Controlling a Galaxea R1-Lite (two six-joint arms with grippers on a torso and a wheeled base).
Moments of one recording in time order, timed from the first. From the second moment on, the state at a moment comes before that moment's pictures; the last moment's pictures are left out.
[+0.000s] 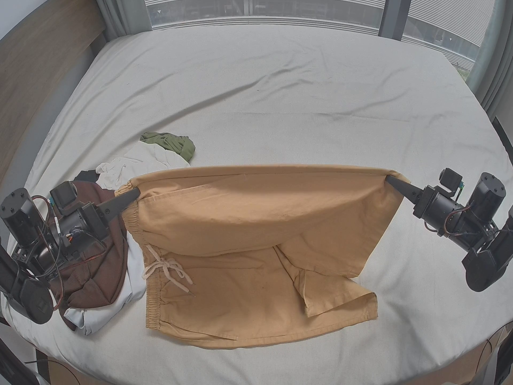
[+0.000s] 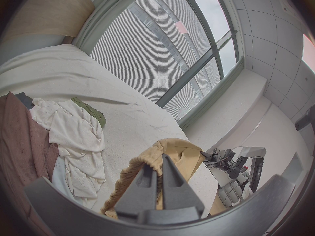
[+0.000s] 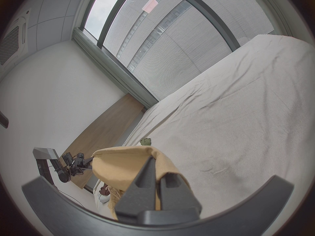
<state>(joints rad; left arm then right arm) -0.02 1.76 -0.33 -1.55 -0.69 -0.58 0.11 1.90 -0.48 -1.54 0.59 0.55</state>
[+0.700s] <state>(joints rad) 0.00 1.77 -0.33 -1.55 -0.68 -0.57 0.14 1.87 -0.46 -1.54 0.69 0.48</state>
